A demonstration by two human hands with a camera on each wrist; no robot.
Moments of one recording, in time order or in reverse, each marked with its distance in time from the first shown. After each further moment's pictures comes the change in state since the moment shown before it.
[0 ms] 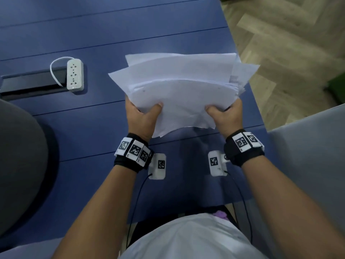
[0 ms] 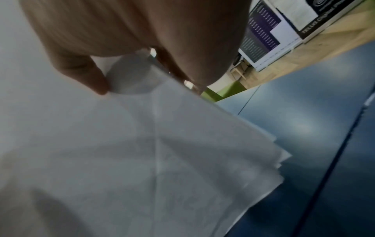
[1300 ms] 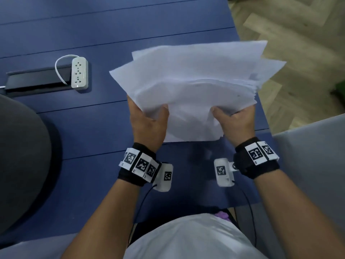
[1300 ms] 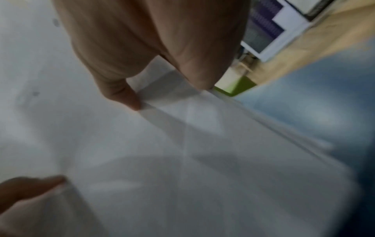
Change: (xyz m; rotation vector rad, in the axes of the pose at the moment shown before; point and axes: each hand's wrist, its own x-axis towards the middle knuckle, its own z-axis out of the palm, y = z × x) left_hand -0.017 0.007 0.004 0.160 0.098 0.188; right_hand -0.006 -0.020 -0.003 -0.006 -0.002 0.059
